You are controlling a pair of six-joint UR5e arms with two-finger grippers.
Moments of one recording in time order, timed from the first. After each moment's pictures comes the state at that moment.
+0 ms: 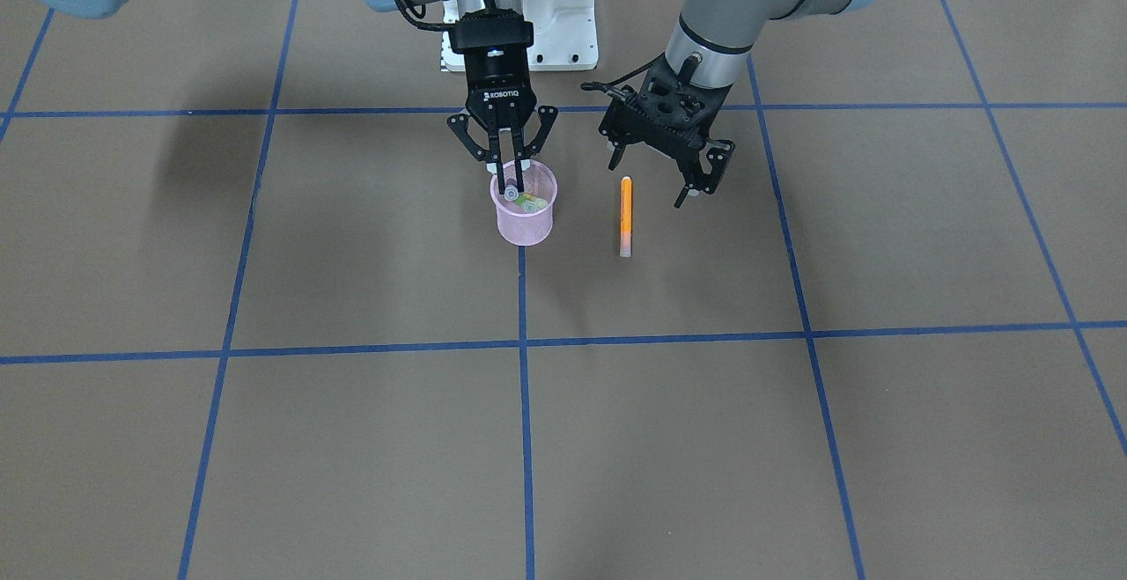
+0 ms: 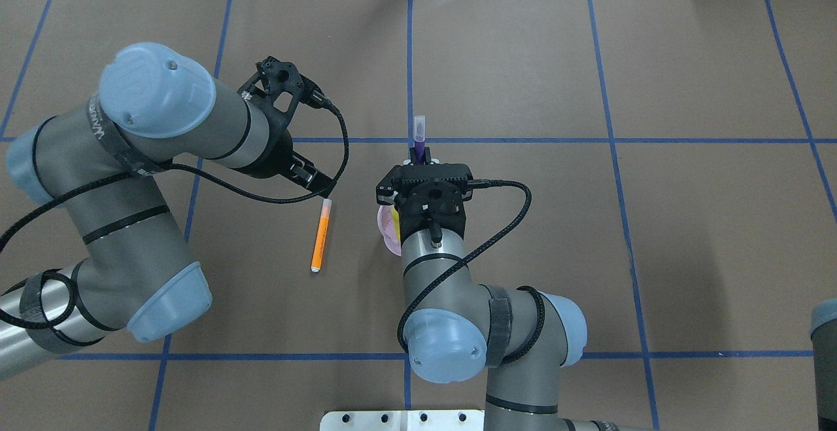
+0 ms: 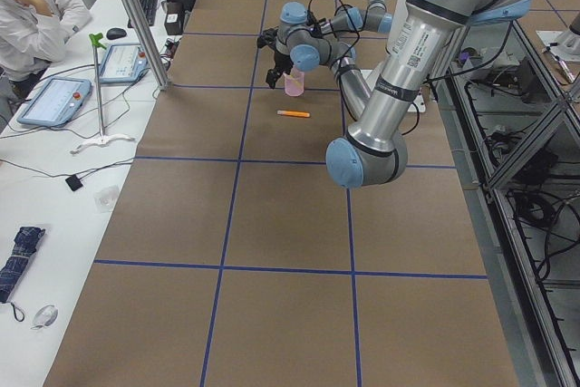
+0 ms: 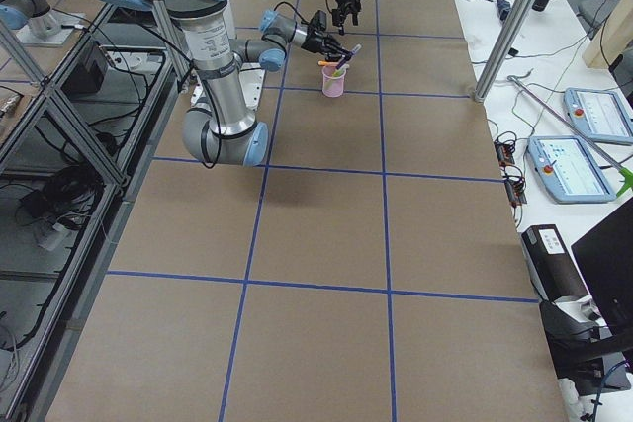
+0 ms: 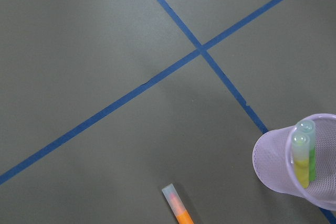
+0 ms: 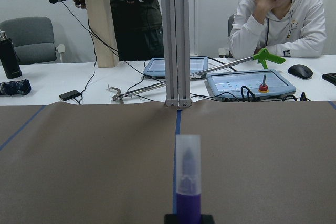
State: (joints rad) left arm -0.64 -2.10 -1.91 -1.66 -1.90 -0.58; right arm 0.15 -0.95 1.71 -1.26 0.60 1.25
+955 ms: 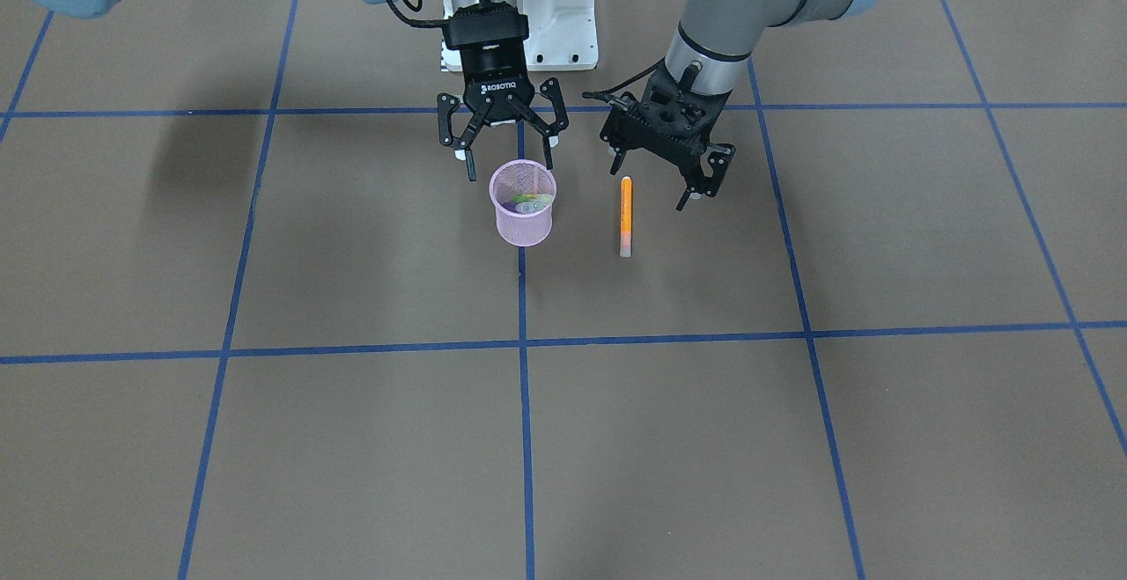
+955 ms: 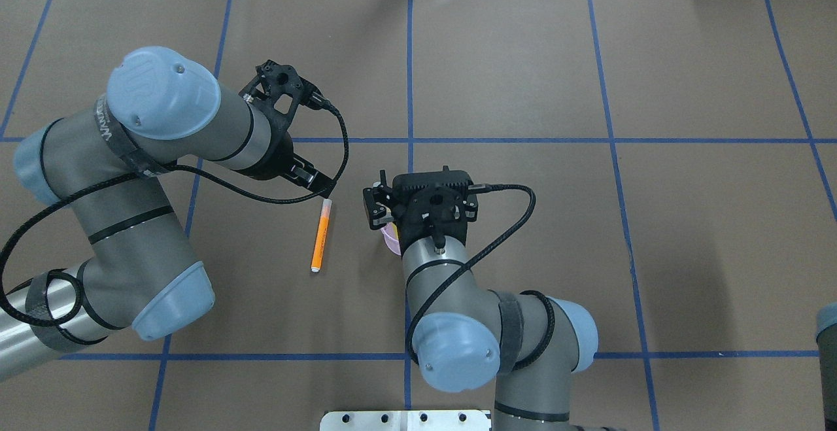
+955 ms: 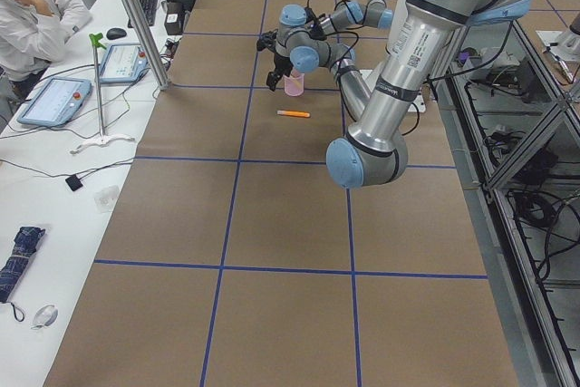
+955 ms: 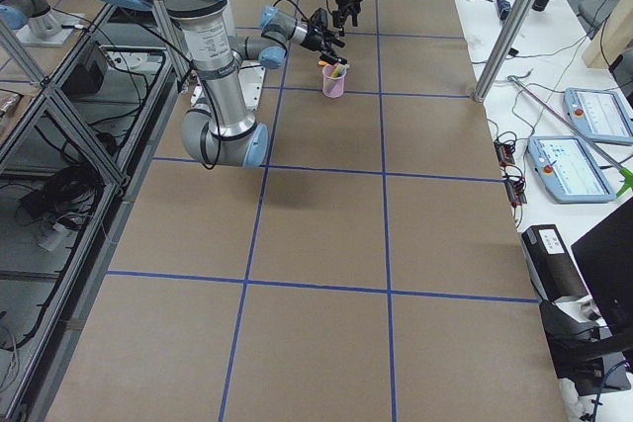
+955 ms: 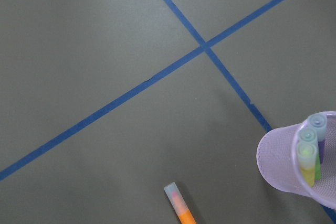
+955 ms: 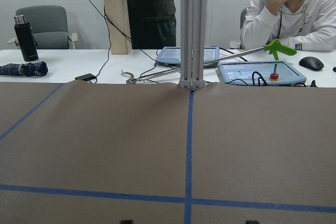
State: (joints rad) left arm -0.63 -2.10 -1.89 -1.66 -1.90 -0.65; right arm 0.21 -0.96 1.78 -1.26 0.78 1.24
